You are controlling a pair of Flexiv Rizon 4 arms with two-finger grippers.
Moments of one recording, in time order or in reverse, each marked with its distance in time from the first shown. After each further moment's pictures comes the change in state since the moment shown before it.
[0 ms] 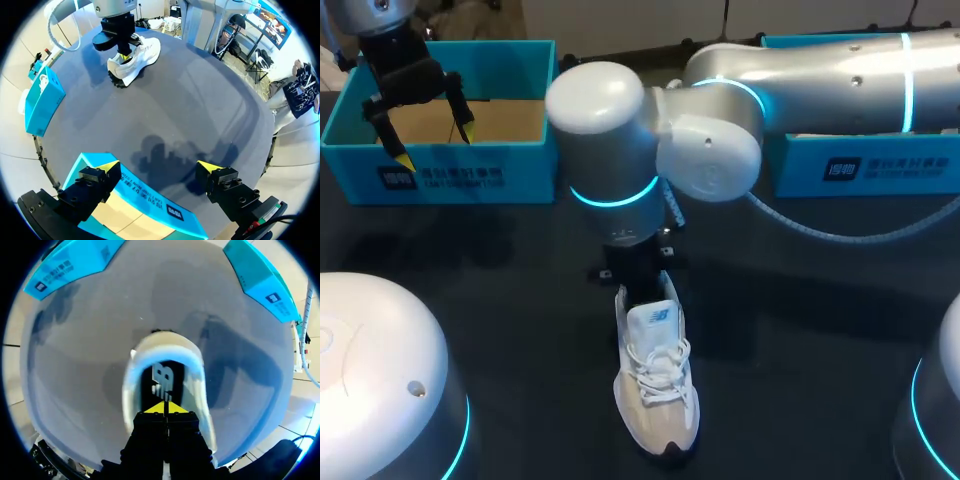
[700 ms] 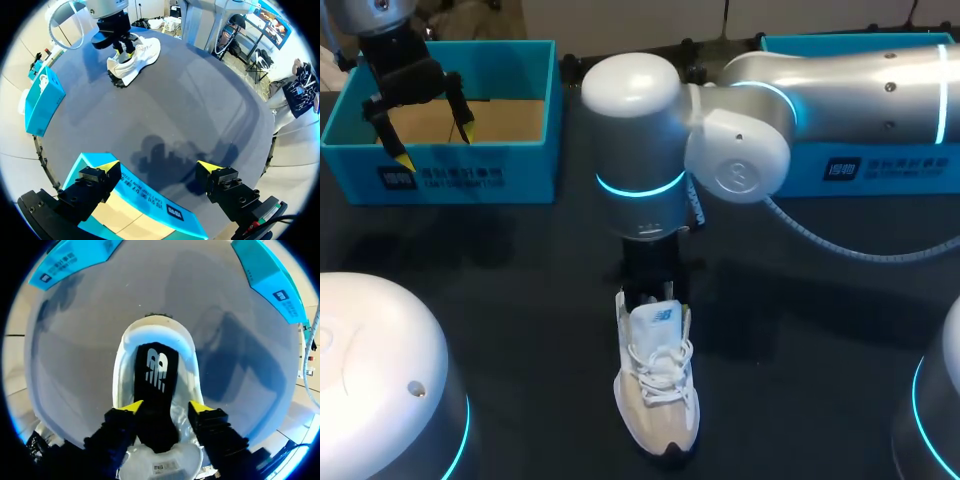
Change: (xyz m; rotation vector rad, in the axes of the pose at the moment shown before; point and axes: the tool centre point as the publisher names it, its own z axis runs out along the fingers) left arm 0.000 0.000 0.000 0.000 0.000 0.000; right arm -0.012 -0.015 -0.004 0.073 0.047 -0.061
